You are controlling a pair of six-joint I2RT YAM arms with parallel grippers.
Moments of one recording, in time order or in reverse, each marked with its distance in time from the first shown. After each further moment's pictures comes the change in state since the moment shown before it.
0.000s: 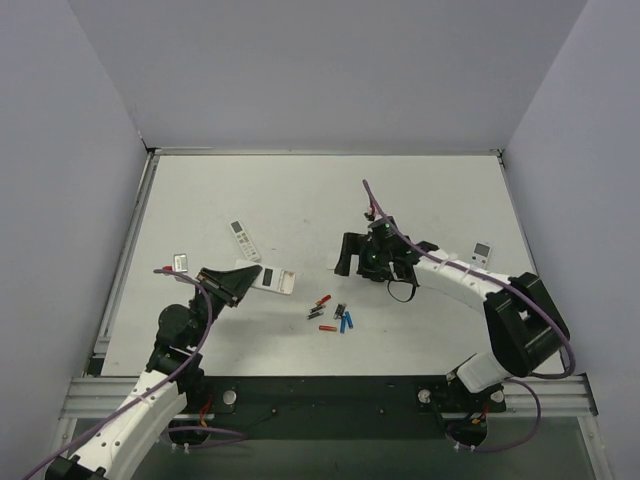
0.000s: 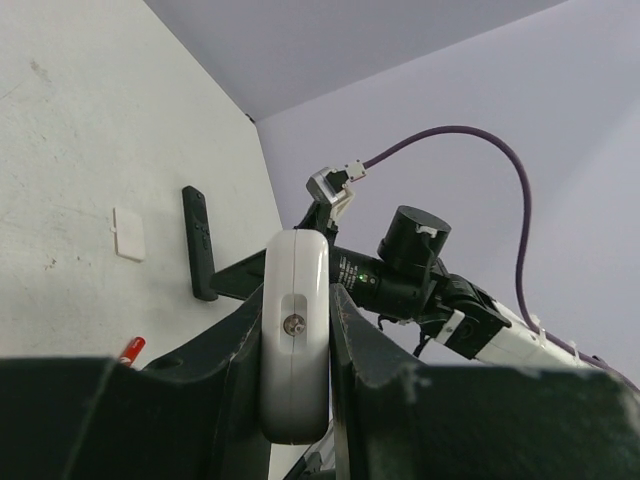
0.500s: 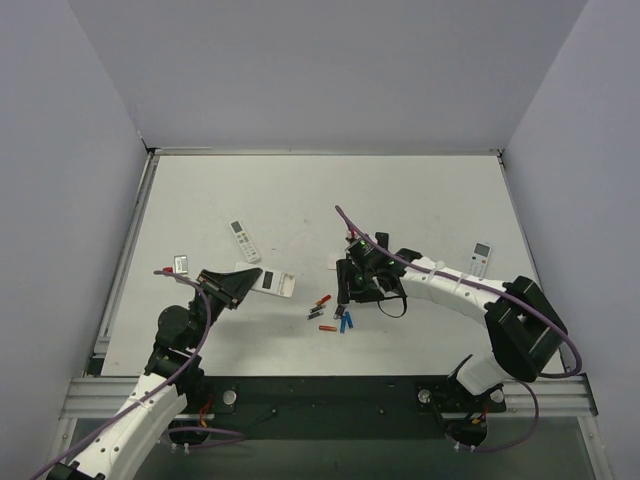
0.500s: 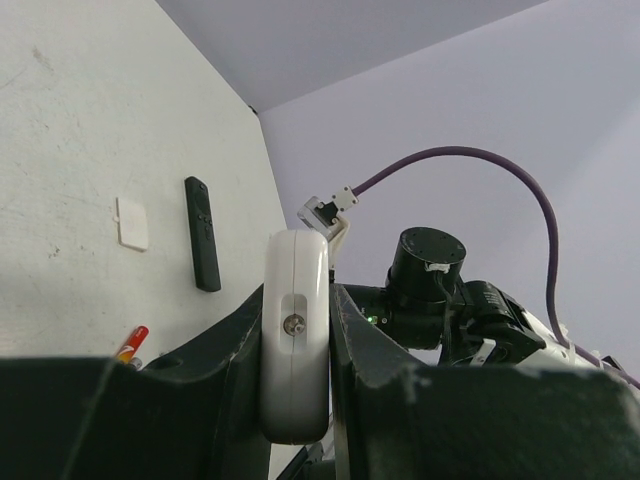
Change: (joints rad) left arm 0.000 -0.056 0.000 -0.066 0.015 0.003; right arm 0.210 -0.049 0.056 -0.307 0.098 -0.006
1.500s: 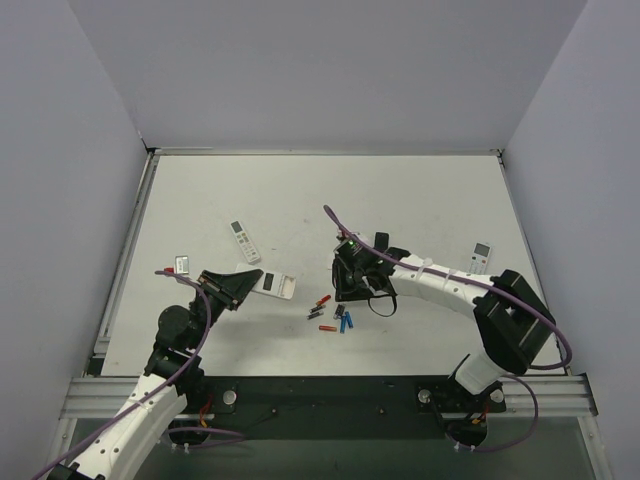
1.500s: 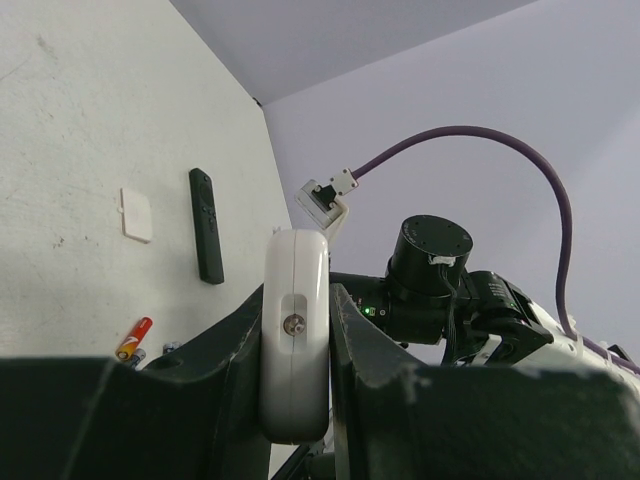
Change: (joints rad) left arm 0.000 -0.012 0.000 -0.028 0.011 0.000; right arm 0.047 0.068 0.047 0.005 0.048 0.044
